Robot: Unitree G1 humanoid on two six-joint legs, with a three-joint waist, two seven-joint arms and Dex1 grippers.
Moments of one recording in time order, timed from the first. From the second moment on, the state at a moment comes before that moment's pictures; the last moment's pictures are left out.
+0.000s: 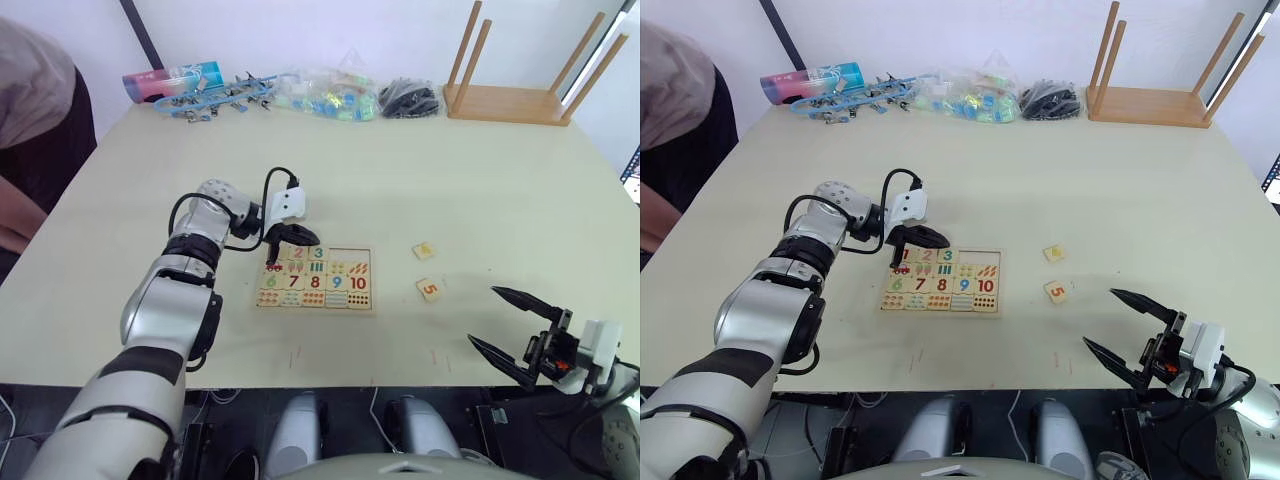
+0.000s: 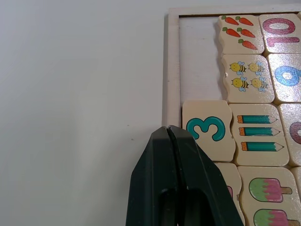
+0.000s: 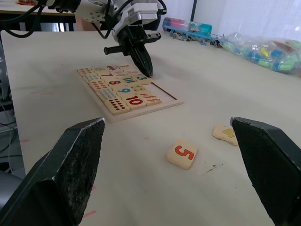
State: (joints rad) left arm -1.08 0.49 -0.21 1.21 0.17 -0.36 -1.44; right arm 0.32 -0.49 -0.25 -0.15 0.57 -0.31 1.19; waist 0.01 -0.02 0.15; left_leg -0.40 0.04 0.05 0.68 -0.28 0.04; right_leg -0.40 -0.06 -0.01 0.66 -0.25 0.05
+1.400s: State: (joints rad) left arm -0.56 0.60 0.12 0.56 -0.23 0.02 -1.29; right arm 0.29 -0.51 -0.26 -0.09 0.58 -0.26 1.16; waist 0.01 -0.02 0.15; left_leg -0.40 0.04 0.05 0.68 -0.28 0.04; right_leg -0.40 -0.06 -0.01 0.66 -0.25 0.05
